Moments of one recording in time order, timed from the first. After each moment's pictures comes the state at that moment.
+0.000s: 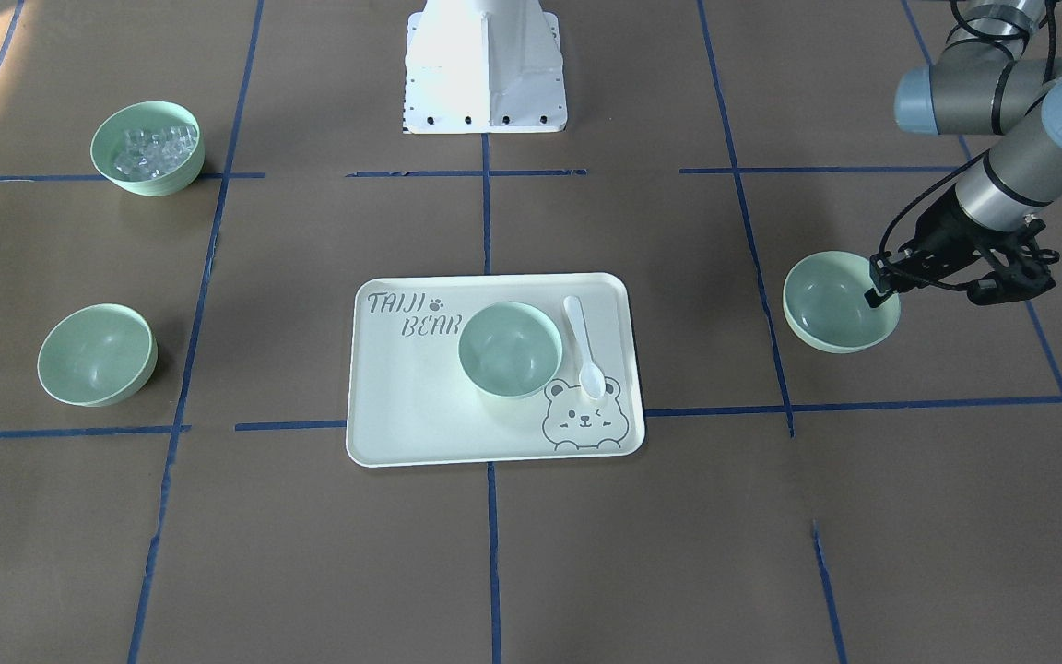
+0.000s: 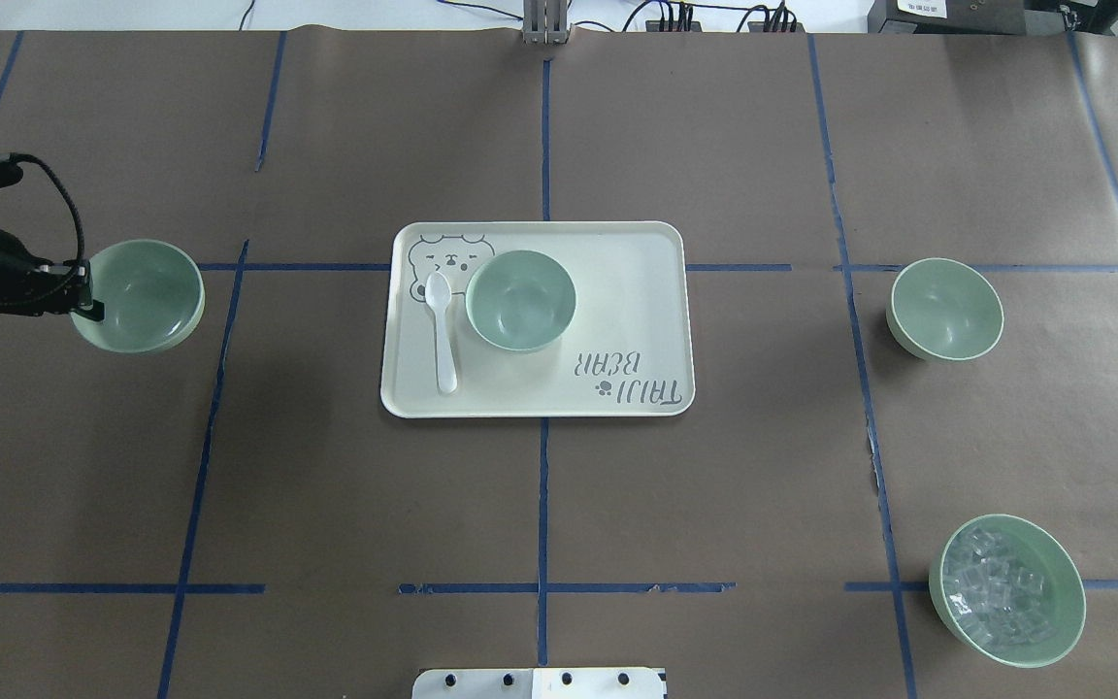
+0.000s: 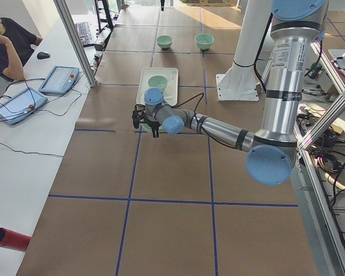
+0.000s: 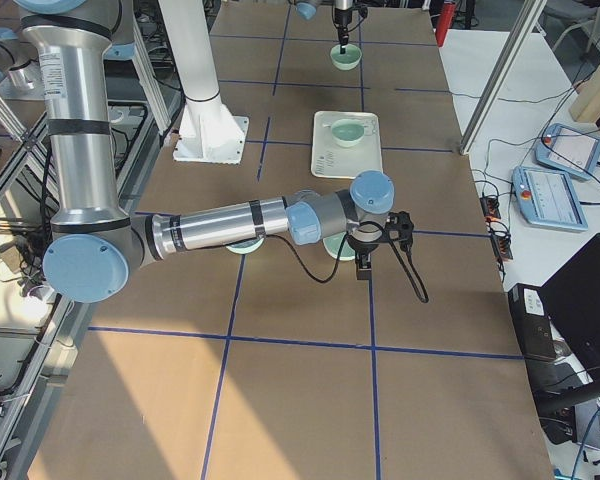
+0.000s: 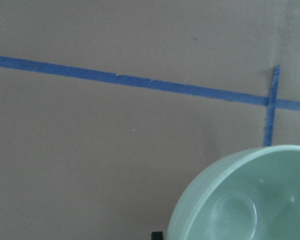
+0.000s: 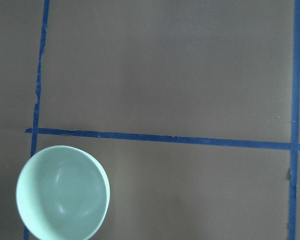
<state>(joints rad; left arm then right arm) -1.01 -1.71 -1.78 -1.95 -2.25 -1.10 1.36 -1.51 1.72 -1.40 2.43 0.38</state>
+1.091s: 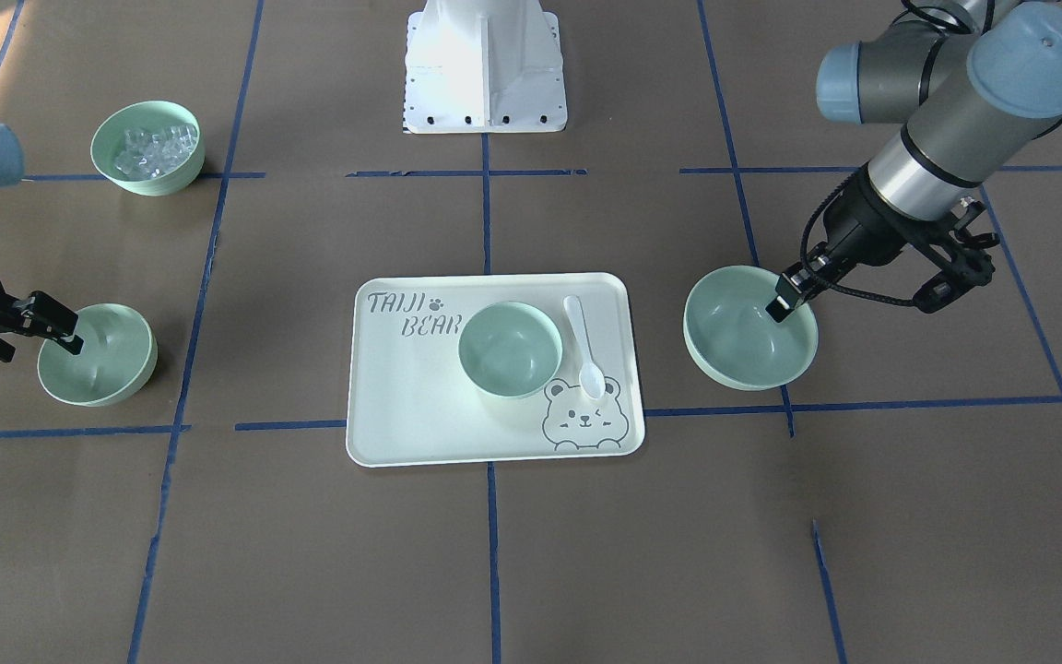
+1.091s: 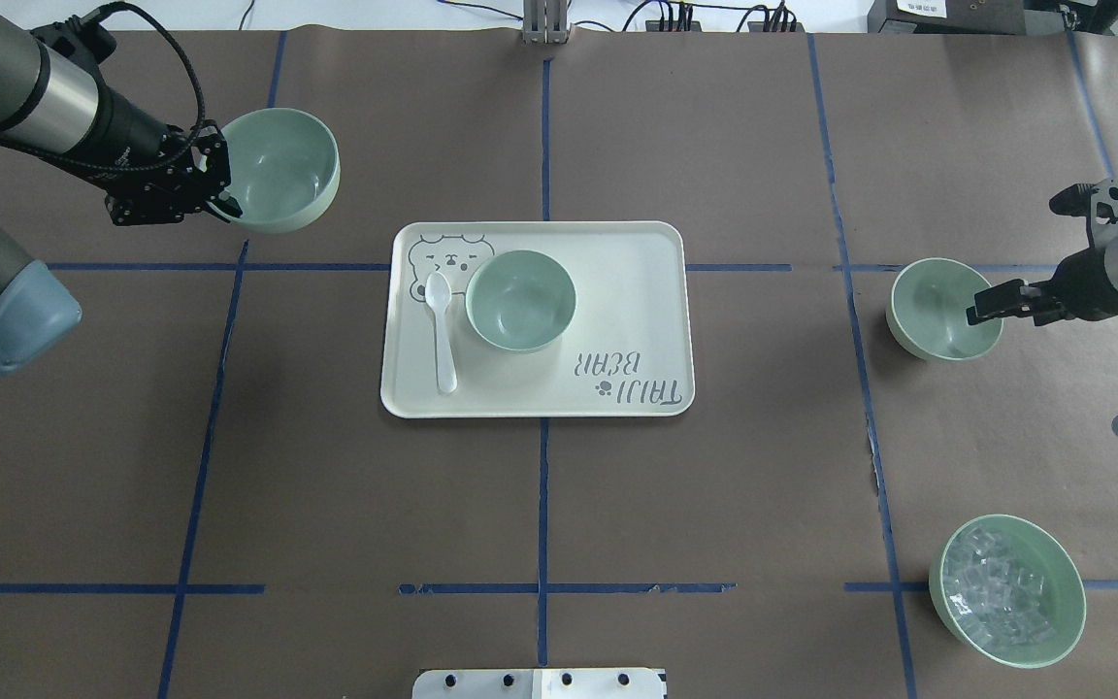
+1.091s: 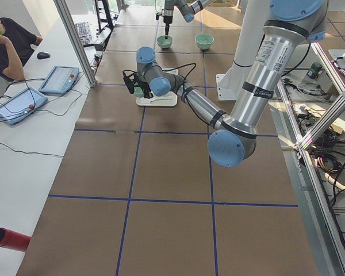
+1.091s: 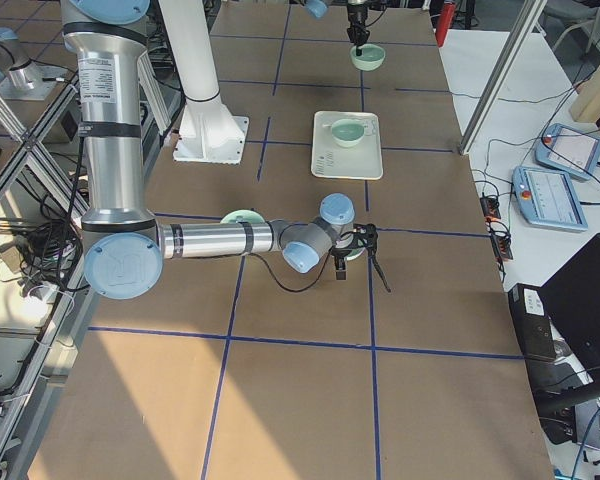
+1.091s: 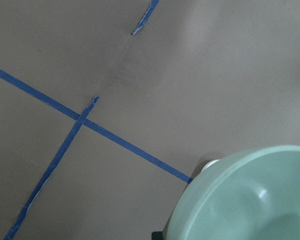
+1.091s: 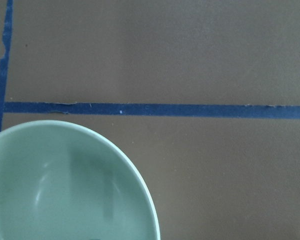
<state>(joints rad) -0.98 -1.95 -1.80 -1.86 -2.25 -1.53 1.00 -1.55 1.52 -0.84 2.19 0.85</state>
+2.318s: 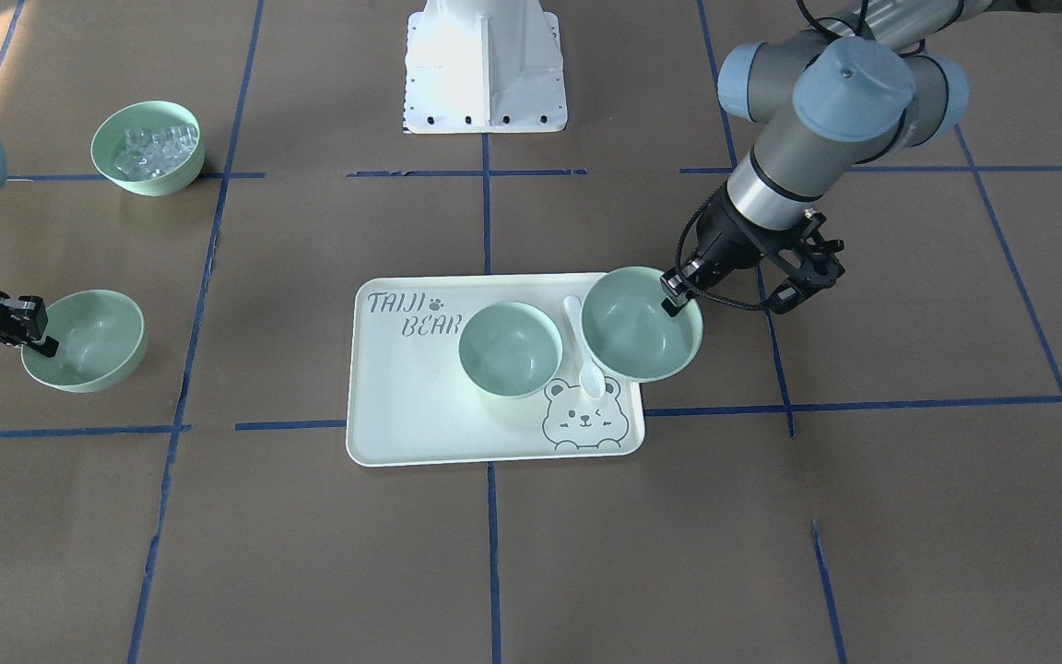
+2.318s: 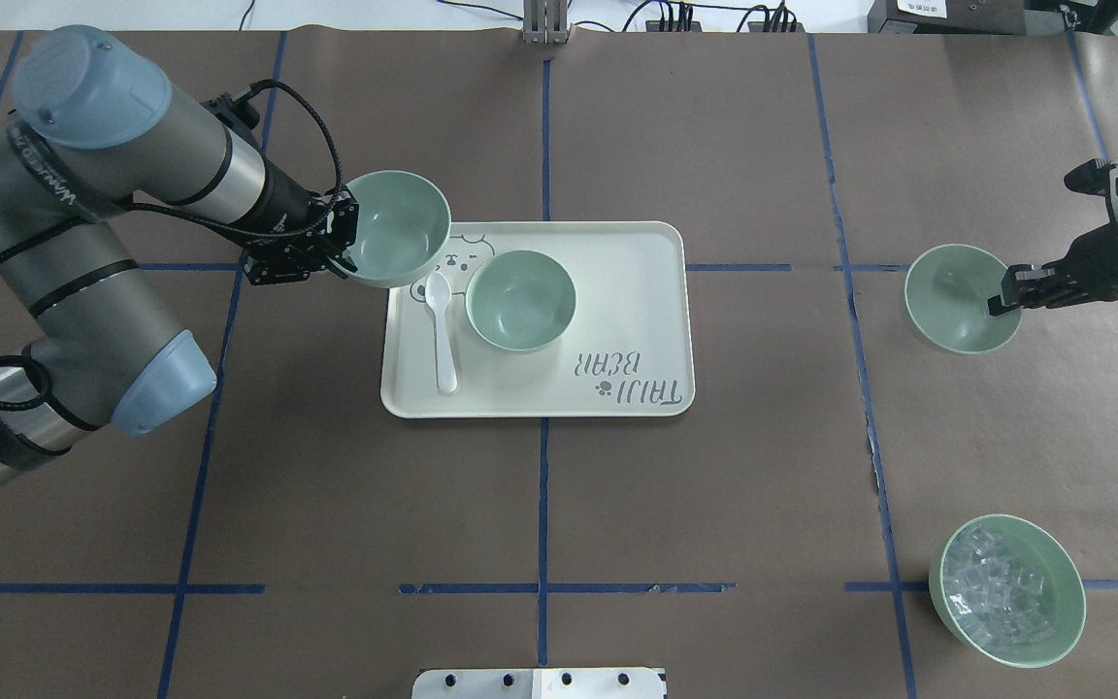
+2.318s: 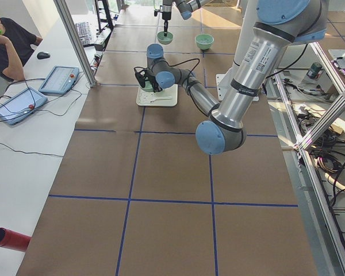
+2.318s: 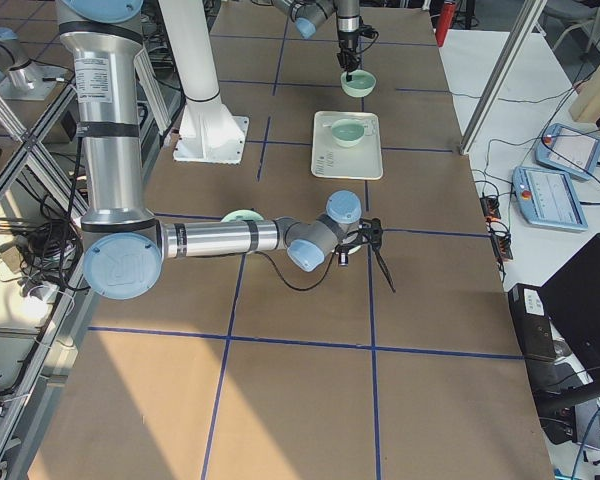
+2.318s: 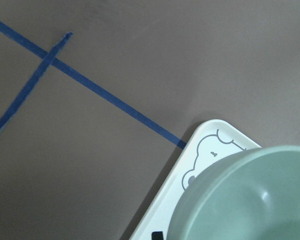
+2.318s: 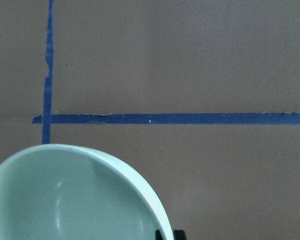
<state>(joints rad) -0.79 -2.09 -1.72 -1.84 -2.13 -1.69 1.09 -1.52 1.53 -0.85 2.36 0.85</state>
